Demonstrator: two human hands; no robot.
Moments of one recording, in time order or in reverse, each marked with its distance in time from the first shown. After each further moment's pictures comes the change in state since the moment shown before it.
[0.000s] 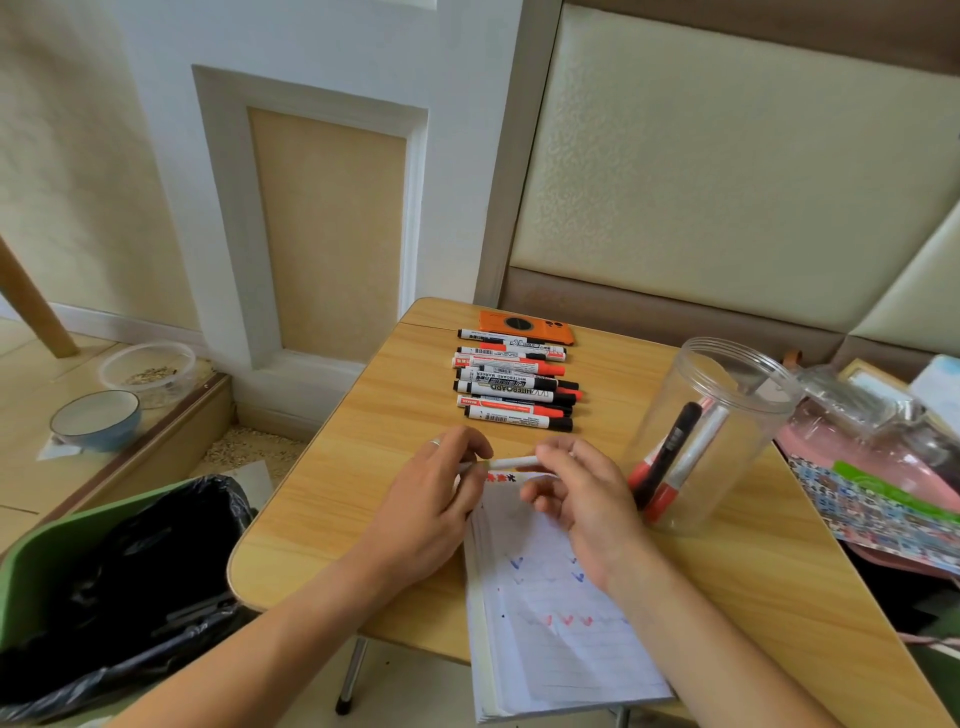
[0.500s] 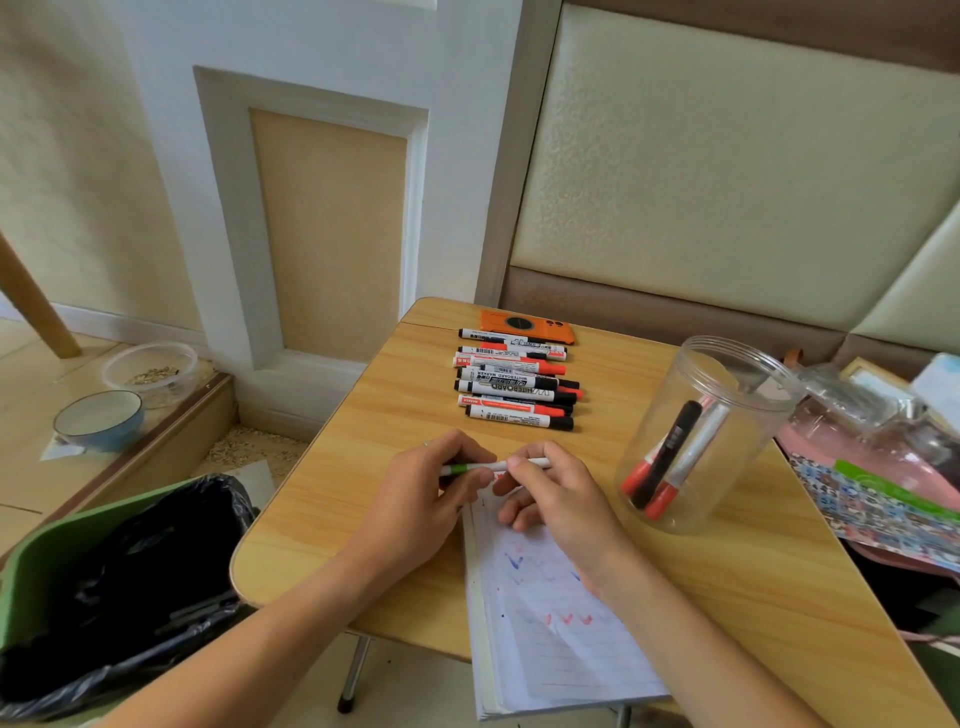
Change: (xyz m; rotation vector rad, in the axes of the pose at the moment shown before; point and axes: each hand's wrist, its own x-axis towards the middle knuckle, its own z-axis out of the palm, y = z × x) left_hand 0.002 -0.003 -0.007 -0.133 0.008 -0.048; right_hand -0.007 0.005 0.009 -0.327 -0.137 -0.077
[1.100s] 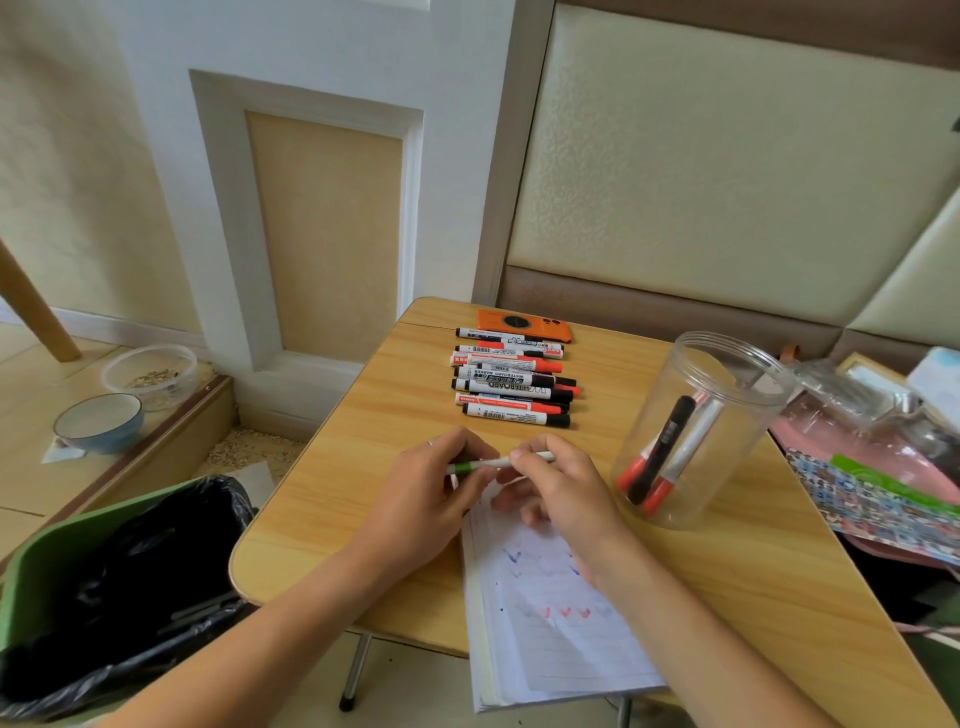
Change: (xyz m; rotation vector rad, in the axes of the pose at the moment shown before) left_hand 0.000 0.001 0.005 0.084 0.004 0.097; right_hand -0.004 -0.014 0.000 0.049 0.056 0.066
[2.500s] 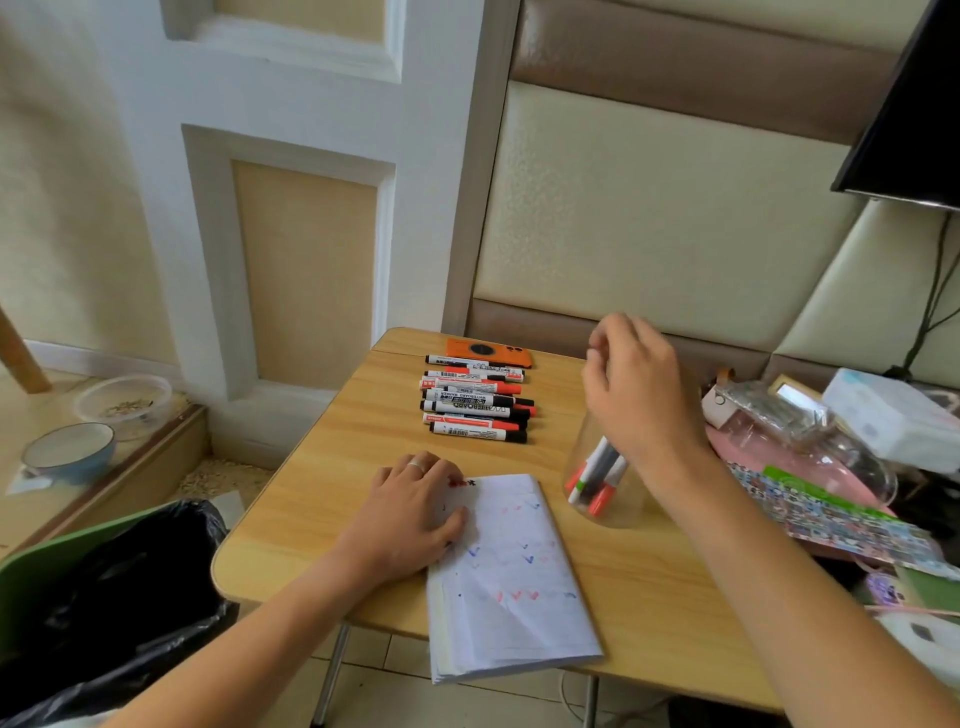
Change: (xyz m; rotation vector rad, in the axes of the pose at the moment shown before) left_hand -0.005 -0.006 0.015 0.466 -0.304 -0.120; right_hand -0.013 -0.103 -0.082 -1.135 0.627 -0.844
